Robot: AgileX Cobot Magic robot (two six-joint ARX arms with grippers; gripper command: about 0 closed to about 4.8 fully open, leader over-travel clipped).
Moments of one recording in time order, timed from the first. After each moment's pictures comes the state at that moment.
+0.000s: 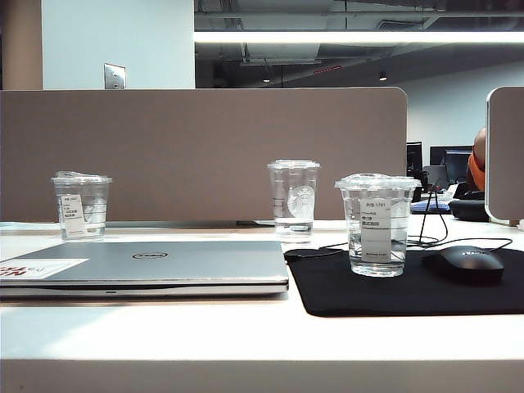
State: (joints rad) left arm -0.78 0.97 1.32 -0.72 -0.11 -0.08; right arm 0.28 0.48 1.01 -0.85 -0.03 0.02
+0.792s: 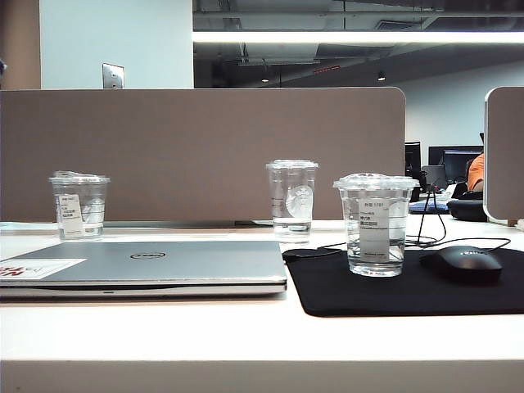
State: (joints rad) left arm -0.78 0.28 0.36 -0.33 -0.34 -0.02; right arm 0.28 0.07 0.61 -0.66 0.06 0.02
